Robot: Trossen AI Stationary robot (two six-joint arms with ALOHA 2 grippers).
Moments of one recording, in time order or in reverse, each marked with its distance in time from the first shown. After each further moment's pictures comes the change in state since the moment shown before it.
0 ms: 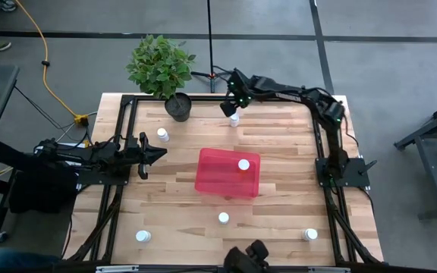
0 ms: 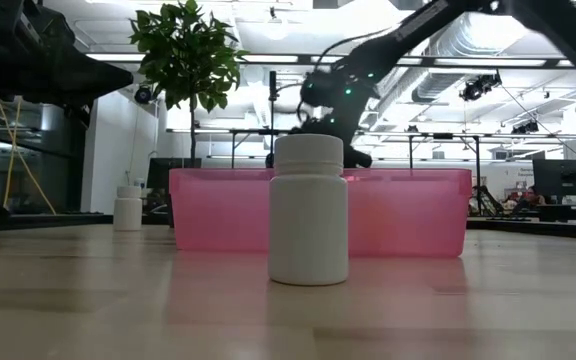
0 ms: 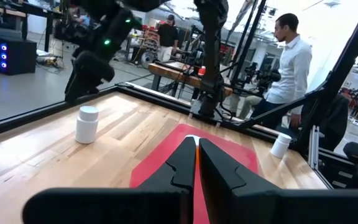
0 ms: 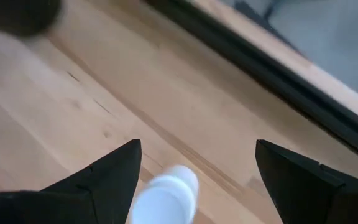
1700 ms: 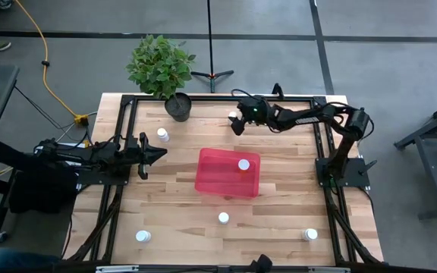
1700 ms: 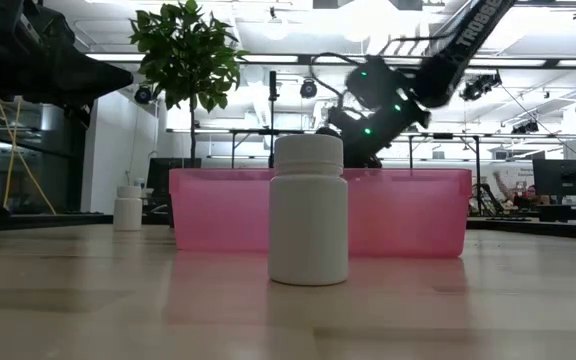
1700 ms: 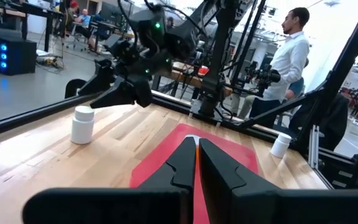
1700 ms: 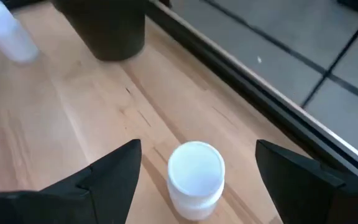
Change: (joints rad) left arm 0.000 0.000 0.000 0.000 -0.001 0.004; right arm 0.089 -0.292 -0.740 0.971 0.083 -0.239
